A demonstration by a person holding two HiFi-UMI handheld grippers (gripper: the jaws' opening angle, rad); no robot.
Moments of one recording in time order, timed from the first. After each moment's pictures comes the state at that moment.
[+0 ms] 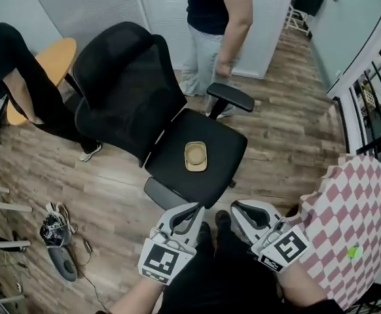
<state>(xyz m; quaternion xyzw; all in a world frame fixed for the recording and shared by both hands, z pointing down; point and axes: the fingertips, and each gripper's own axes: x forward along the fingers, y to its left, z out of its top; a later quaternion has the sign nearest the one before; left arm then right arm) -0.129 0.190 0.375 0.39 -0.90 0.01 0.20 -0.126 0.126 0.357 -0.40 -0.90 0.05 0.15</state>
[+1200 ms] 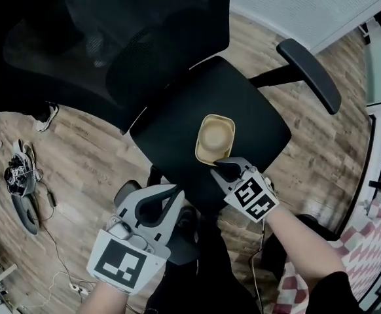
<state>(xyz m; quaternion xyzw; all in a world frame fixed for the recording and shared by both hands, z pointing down) -0.288 0.295 0.610 0.29 -0.91 -0.03 0.31 -0.307 0.231 0.796 -0.57 -0.70 -0.19 0.38</state>
